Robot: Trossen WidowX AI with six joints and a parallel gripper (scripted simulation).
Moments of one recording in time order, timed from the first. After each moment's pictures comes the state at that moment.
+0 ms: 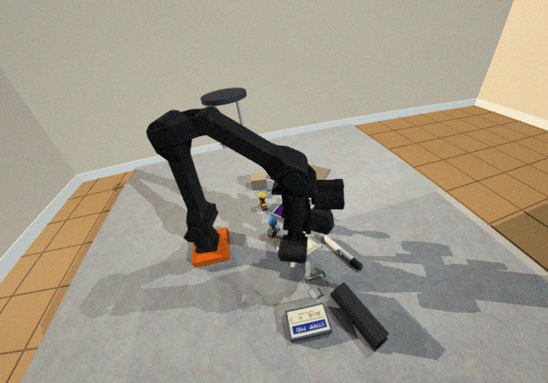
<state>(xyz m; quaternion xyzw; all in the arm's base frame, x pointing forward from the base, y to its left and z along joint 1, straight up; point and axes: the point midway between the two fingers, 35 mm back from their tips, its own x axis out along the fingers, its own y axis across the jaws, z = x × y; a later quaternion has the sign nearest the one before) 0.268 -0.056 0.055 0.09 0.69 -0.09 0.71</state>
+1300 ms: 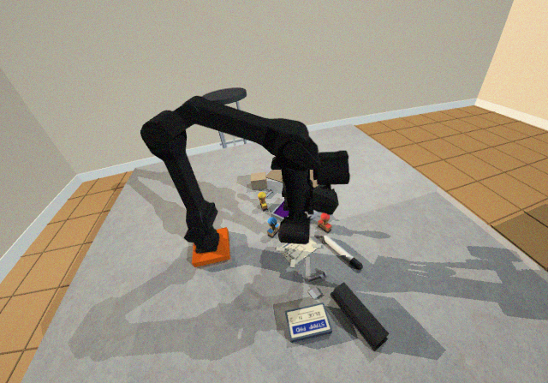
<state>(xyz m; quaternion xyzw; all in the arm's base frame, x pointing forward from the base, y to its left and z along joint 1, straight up) 0.273 -0.050 0.115 0.09 0.69 -0.09 0.71</state>
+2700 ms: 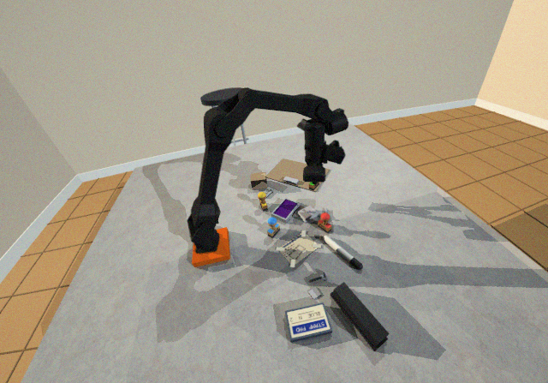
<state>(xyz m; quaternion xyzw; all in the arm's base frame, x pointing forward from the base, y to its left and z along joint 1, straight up) 0.361 0.145 0.114 0.10 0.68 -0.08 0.72</state>
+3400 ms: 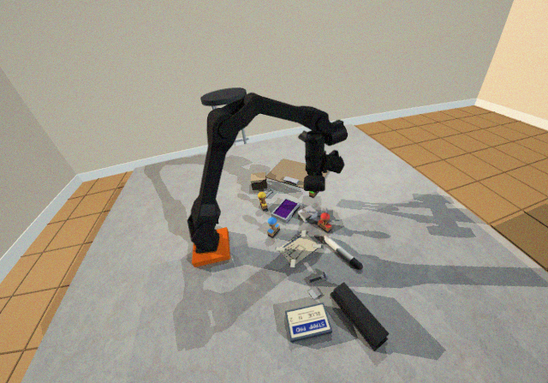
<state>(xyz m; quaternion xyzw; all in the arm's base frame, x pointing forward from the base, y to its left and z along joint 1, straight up) 0.363 0.146 0.079 0.10 0.68 -0.08 0.72</state>
